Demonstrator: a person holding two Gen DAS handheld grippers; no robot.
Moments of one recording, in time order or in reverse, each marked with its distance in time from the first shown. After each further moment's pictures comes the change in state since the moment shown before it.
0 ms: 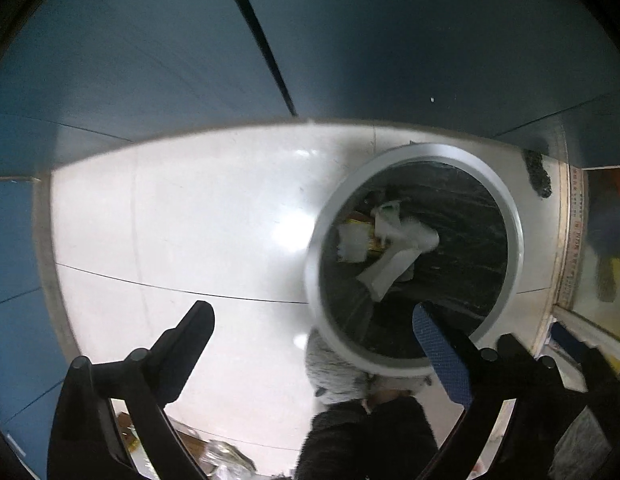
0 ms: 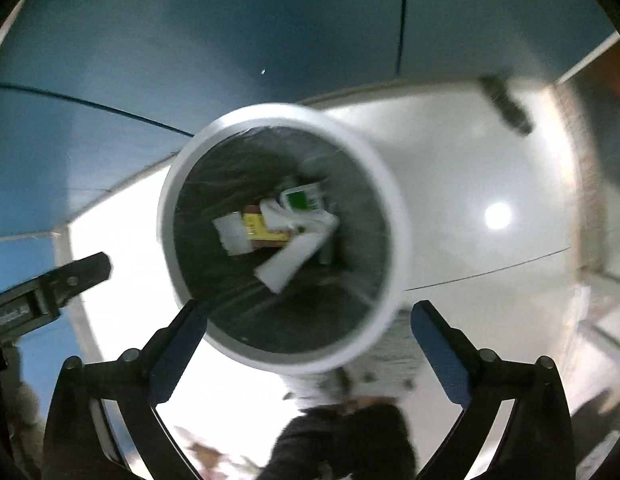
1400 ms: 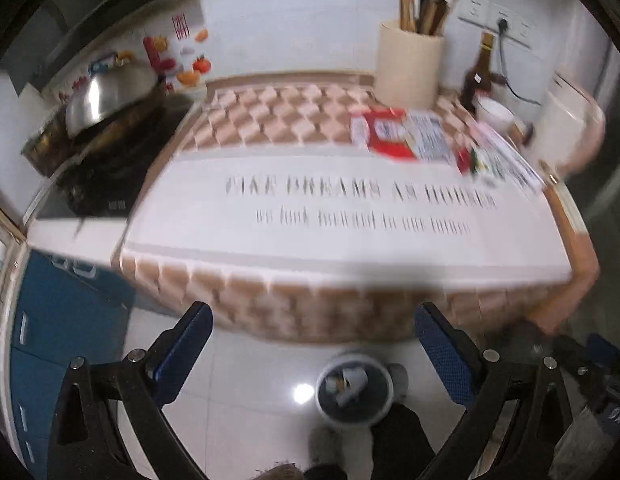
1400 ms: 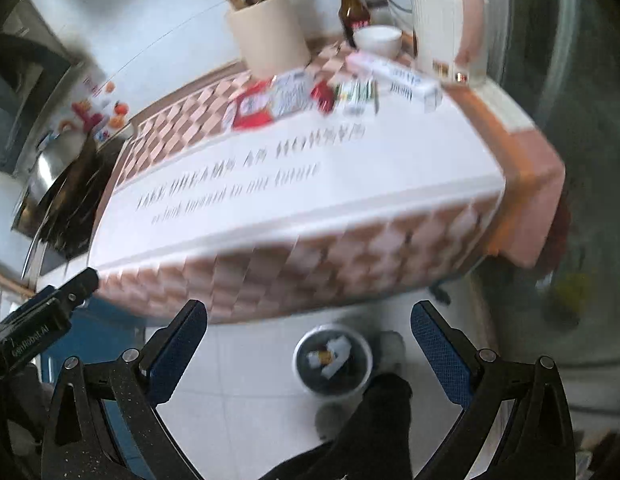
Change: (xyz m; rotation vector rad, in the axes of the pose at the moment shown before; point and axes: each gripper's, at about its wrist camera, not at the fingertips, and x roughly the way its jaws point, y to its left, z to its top) left arm -0.544 0.024 -0.014 -0.075 -0.672 0.014; right arm -0.621 0.069 0.022 -0.029 -0.518 0.063
